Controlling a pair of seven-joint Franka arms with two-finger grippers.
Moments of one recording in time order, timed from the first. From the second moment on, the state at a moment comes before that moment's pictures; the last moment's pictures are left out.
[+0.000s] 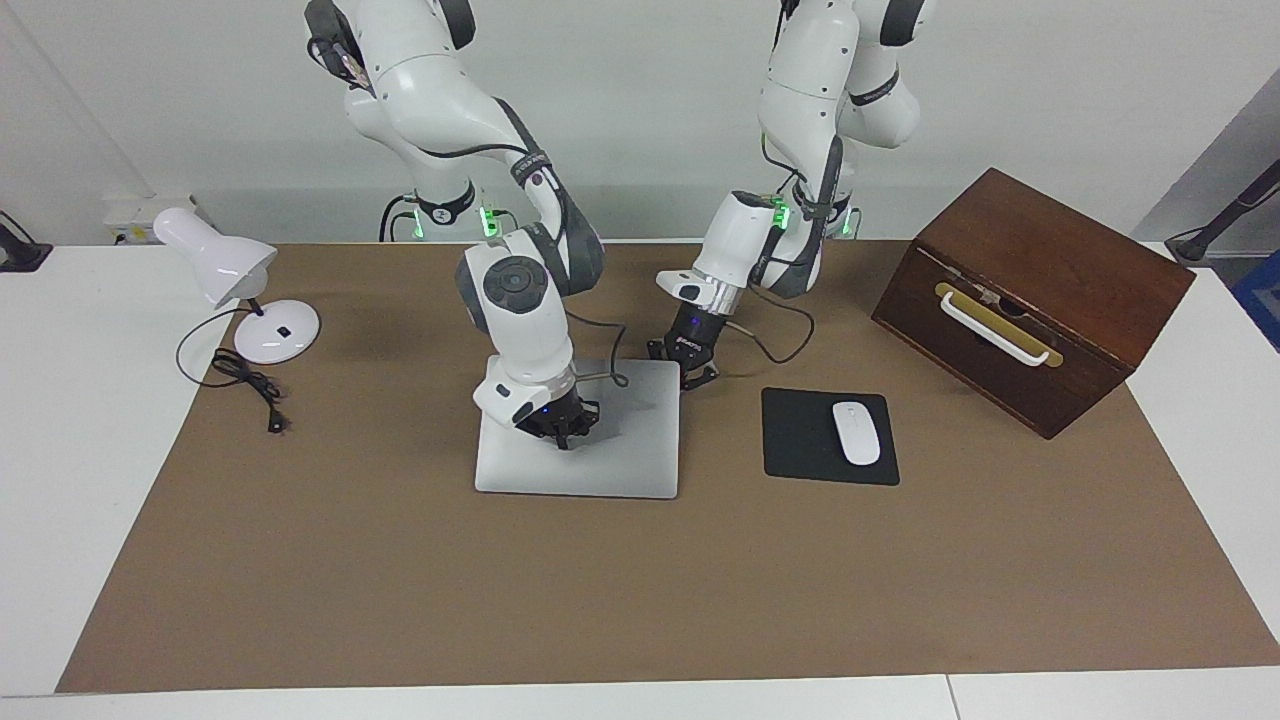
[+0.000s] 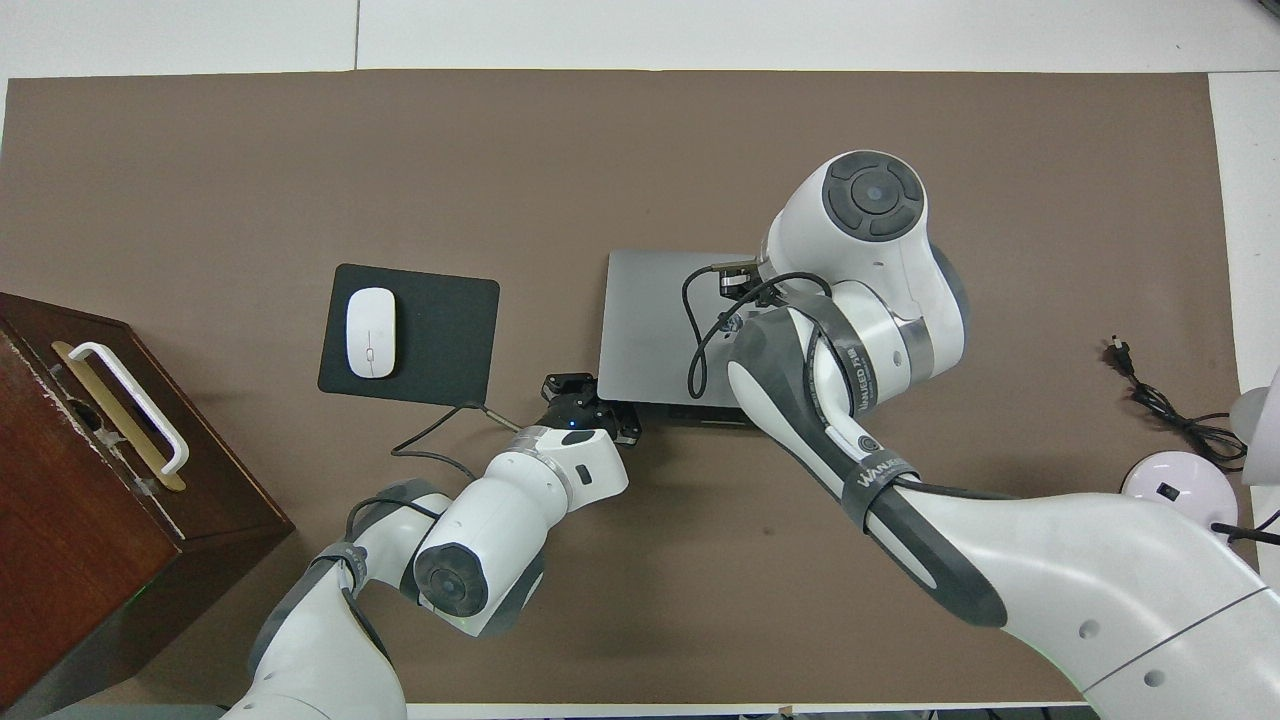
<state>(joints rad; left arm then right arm) -0.70 0.32 -0.02 -2.43 -0.10 3.50 0.00 0.23 0.44 0.16 -1.68 -0.04 2.14 0.42</state>
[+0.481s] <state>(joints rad) -0.70 0.32 -0.02 -2.43 -0.10 3.50 0.00 0.20 0.40 0.16 -1.57 -0.04 1.99 0.39</state>
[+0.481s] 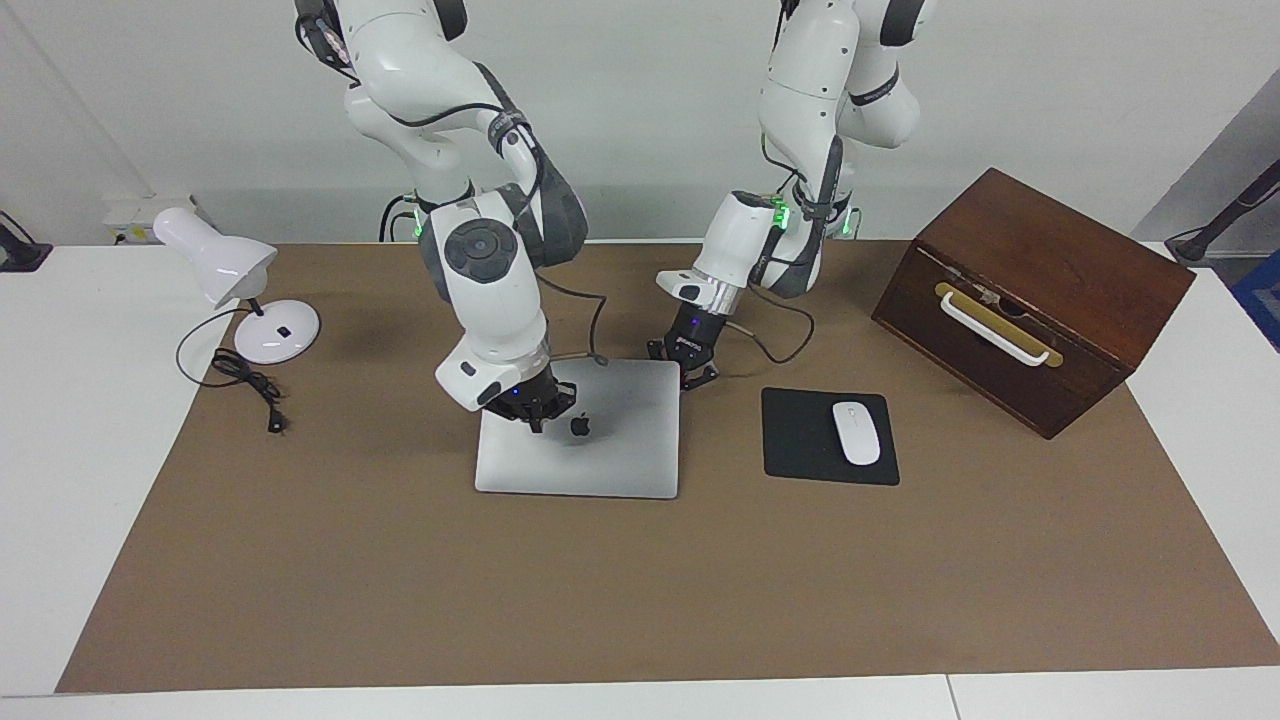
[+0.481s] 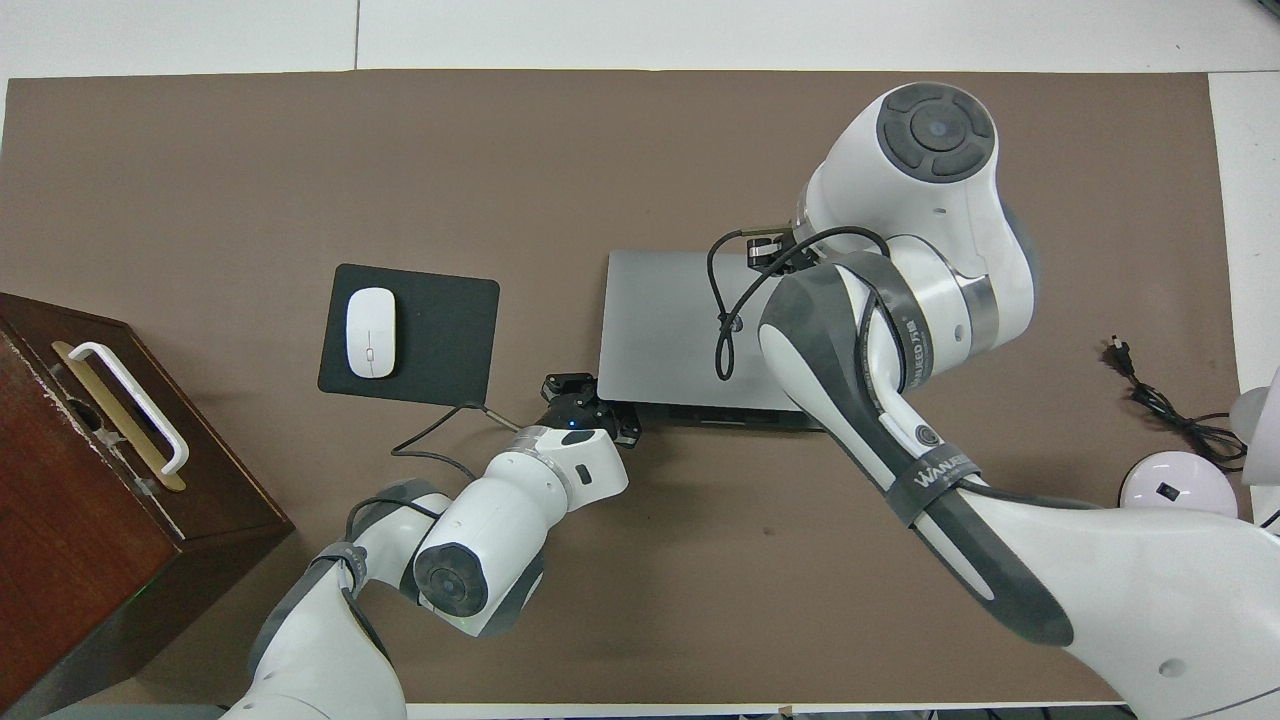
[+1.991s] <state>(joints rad) -0.66 0.28 -0.02 -2.44 -0.10 3.37 -0.10 -0.02 0.32 0.16 -1.38 -0.07 1.76 -0.06</state>
